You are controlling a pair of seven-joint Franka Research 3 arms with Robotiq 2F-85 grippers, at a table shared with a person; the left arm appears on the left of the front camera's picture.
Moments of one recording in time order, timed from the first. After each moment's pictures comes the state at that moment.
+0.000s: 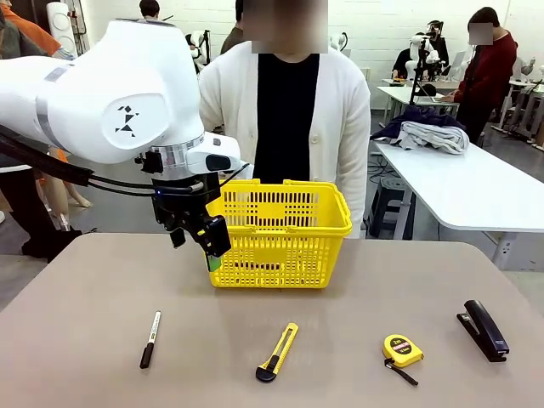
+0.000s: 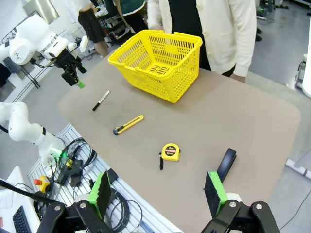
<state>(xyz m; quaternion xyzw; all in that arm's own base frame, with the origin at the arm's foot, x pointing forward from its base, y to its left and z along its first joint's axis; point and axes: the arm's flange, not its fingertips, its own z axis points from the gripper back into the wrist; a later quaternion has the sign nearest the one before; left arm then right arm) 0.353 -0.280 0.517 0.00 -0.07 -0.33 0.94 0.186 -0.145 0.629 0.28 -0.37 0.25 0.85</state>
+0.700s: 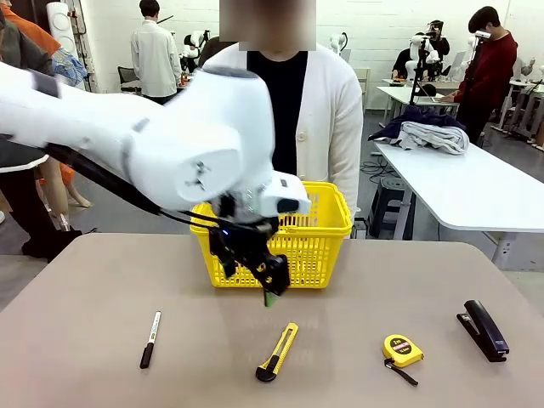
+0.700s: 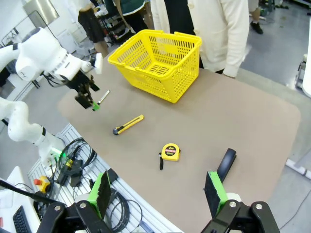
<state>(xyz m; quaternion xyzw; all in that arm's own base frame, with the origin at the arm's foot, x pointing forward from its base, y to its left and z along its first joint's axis) 0.332 -0.383 0.460 0.01 -0.07 -0.33 0.94 0.186 -0.145 0.629 0.28 -0.37 0.25 0.85</state>
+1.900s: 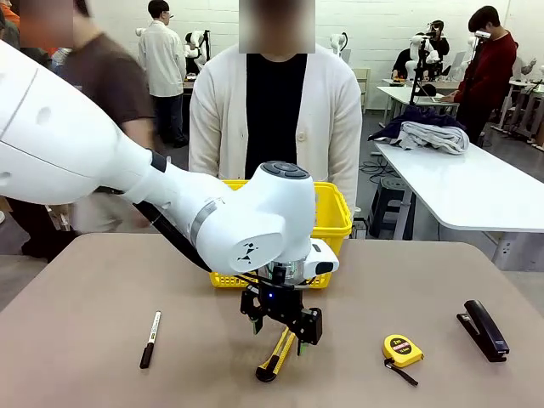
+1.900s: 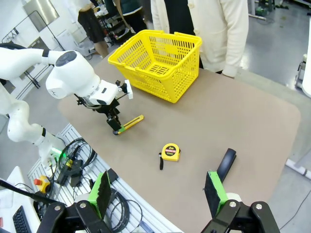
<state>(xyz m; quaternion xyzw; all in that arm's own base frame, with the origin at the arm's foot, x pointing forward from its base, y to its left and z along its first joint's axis) 0.350 -0.432 0.345 0.00 -0.03 -0.25 0.97 0.186 -0.145 0.629 0.28 -0.37 0.25 0.85</state>
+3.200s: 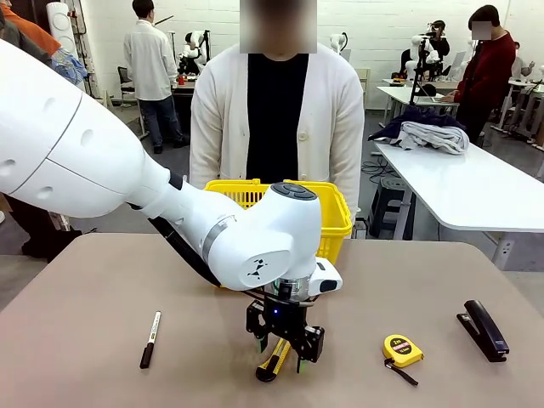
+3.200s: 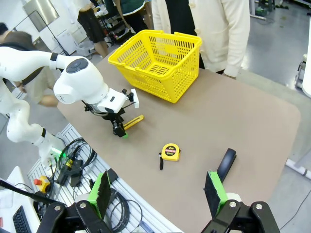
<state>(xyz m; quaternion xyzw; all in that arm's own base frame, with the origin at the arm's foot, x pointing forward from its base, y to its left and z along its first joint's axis) 0.350 -0.441 0.312 0.01 0.00 -0.25 0.97 0.186 -0.145 0.629 0.28 -0.37 0.25 0.85</state>
